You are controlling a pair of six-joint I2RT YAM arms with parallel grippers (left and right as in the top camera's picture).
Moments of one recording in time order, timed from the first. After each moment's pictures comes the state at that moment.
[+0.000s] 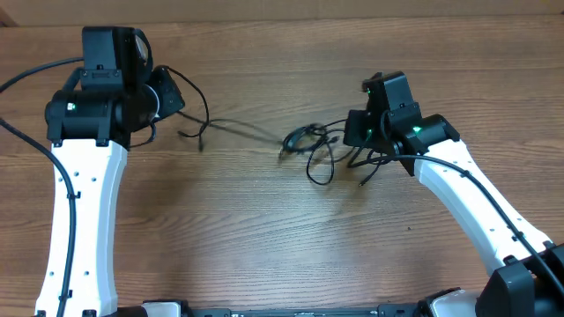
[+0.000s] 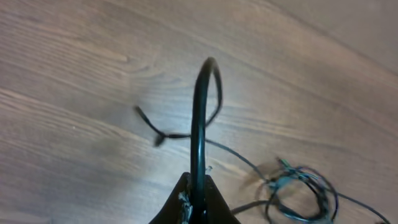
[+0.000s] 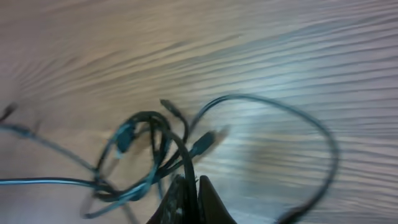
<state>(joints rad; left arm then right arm) -0.01 1.50 1.66 -1.10 0.06 -0.46 0.34 1.55 1.20 -0.64 -0.10 0.43</state>
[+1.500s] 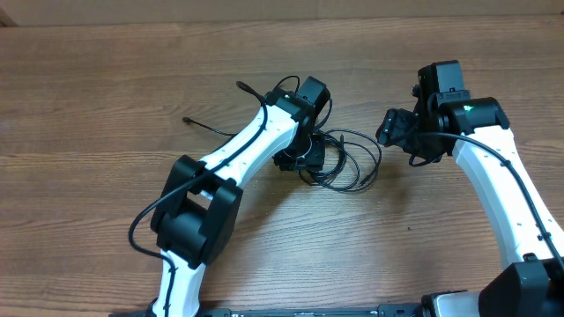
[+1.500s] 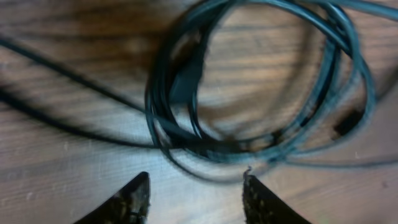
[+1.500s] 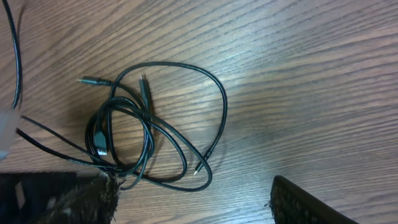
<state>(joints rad) -0.59 2.13 1.66 -1.01 0.23 -0.54 0.12 1.56 1.32 -1.01 -0.11 0.44</state>
